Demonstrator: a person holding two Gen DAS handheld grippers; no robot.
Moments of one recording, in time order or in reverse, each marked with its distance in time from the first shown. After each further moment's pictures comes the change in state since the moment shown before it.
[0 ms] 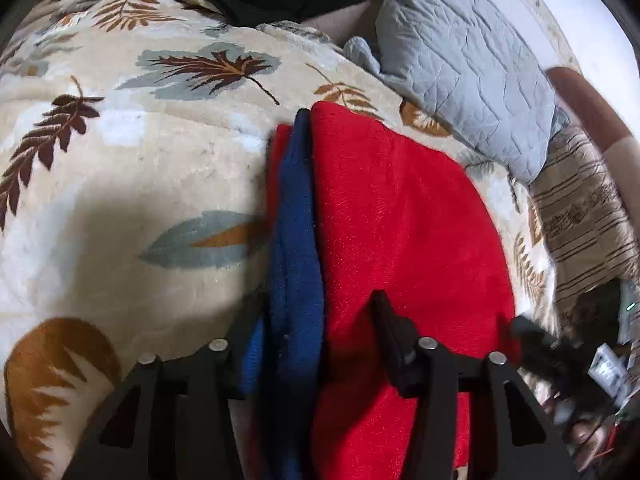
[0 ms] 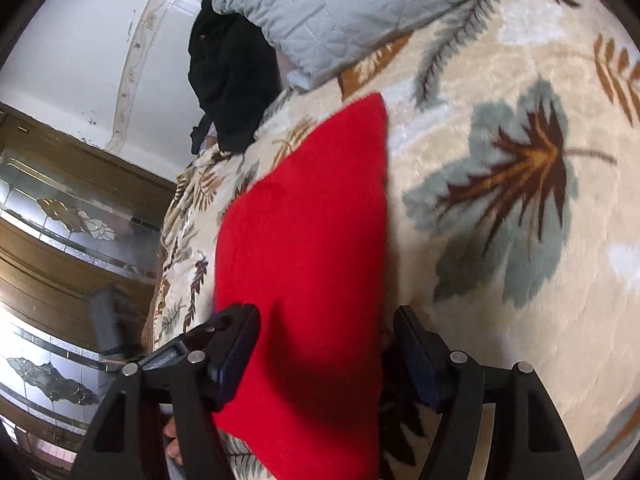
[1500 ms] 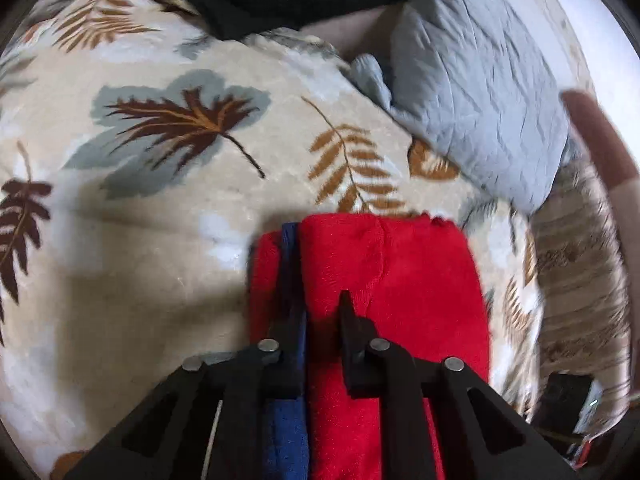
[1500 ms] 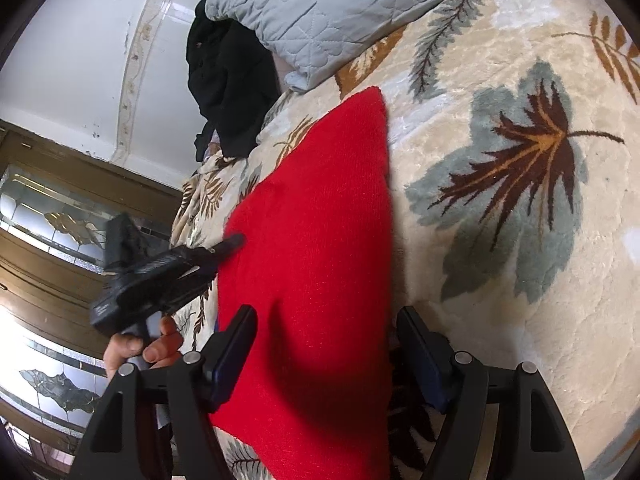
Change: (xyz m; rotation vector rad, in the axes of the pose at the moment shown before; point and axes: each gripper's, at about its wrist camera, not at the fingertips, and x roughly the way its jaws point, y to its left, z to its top) left arm 0.010 0.000 0.089 -0.064 0.026 -0.047; right arm 0.004 -0.005 0.001 0.037 -0.024 0.044
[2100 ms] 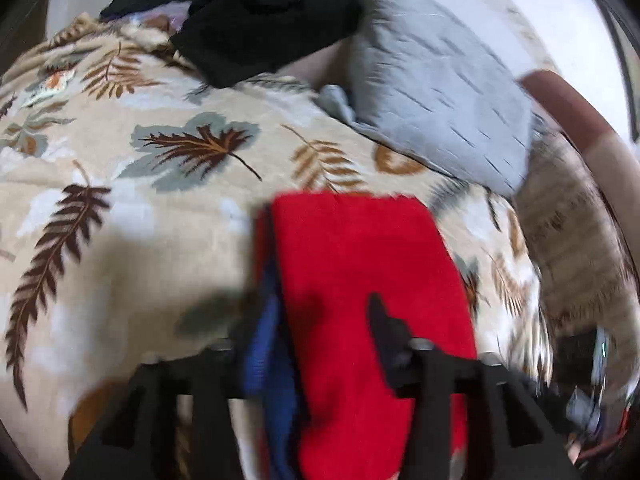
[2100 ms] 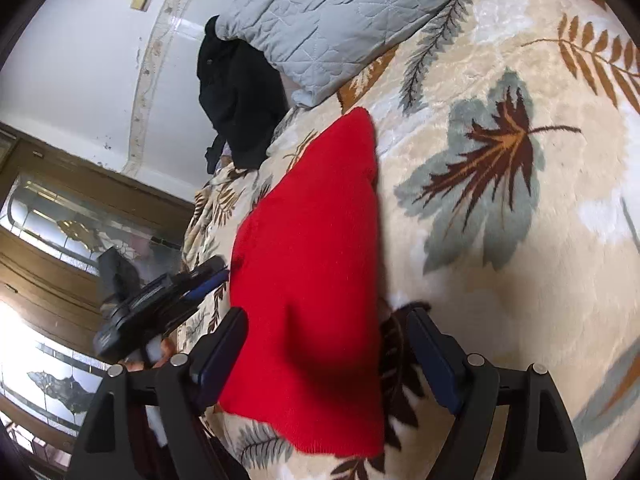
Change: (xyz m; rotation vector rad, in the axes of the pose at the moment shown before) left arm -0.068 -0.017 -0.069 0.170 -0.098 0.033; right arm -0.040 -0.007 -0.023 0.005 -0.048 0.036
